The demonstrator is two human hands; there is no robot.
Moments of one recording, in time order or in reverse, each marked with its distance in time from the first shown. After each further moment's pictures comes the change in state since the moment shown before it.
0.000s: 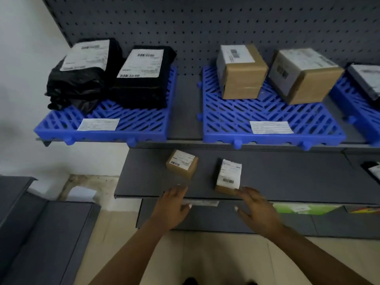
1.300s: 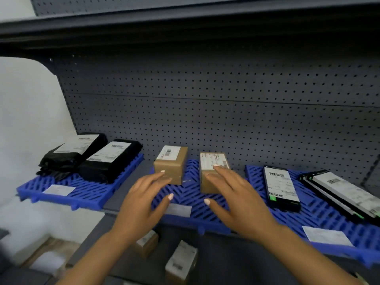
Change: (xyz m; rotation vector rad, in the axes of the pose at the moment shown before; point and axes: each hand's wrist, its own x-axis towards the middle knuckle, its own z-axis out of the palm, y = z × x) left_hand 0.030 0.244 -0.194 -0.034 0.876 0.267; right_hand 0.013 0.038 -0.328 -0.266 0.518 -0.591
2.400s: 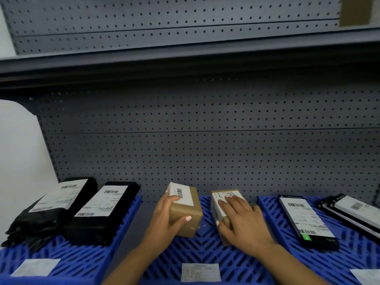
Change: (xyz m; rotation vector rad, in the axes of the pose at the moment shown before) left_hand 0.082 -0.107 0.075 -0.433 -0.181 -0.235; right_hand 0.077 0.026 0.091 -0.221 -0.141 0.358
